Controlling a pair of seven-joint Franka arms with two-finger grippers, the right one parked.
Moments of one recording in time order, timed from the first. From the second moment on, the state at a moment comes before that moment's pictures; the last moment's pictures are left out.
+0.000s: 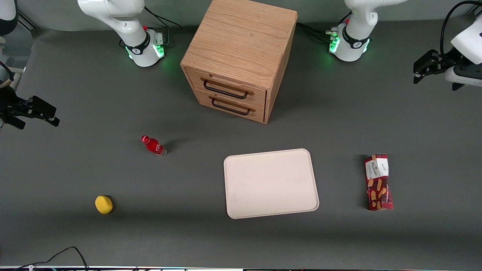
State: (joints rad) arm 0.12 -0.18 -0.16 -1.71 0.01 1.54 0.24
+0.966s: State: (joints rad) arm 0.12 -0.08 -0.14 -1.67 -0.01 1.55 0.24
